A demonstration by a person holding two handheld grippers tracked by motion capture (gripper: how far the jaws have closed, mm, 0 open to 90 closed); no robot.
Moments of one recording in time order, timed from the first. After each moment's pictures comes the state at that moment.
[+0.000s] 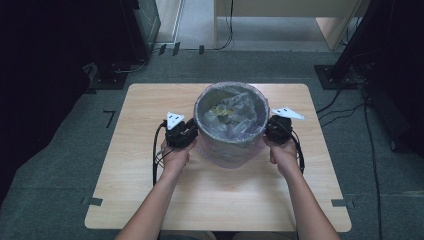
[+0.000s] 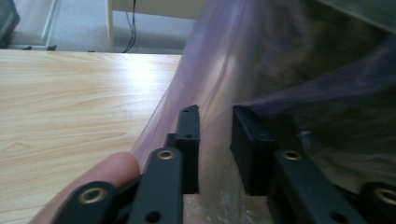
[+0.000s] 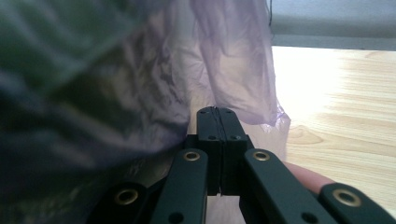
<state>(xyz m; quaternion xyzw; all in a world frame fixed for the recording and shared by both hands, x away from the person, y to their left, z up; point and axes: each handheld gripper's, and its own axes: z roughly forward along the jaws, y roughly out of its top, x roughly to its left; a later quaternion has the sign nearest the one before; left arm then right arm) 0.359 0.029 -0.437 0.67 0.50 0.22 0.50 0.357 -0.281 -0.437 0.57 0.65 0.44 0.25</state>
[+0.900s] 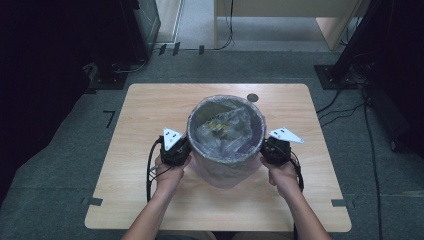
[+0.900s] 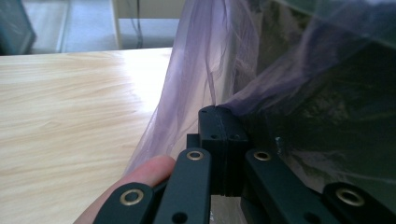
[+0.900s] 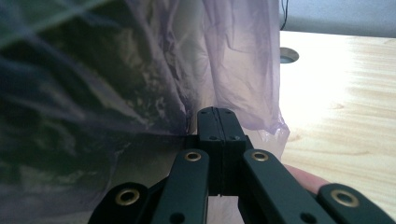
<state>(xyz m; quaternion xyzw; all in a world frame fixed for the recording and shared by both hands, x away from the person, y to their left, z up) 0.299 0.042 -0.436 0.69 0.48 0.25 0.49 0.290 -0.263 -0.439 0.54 0.67 0.44 0.25</state>
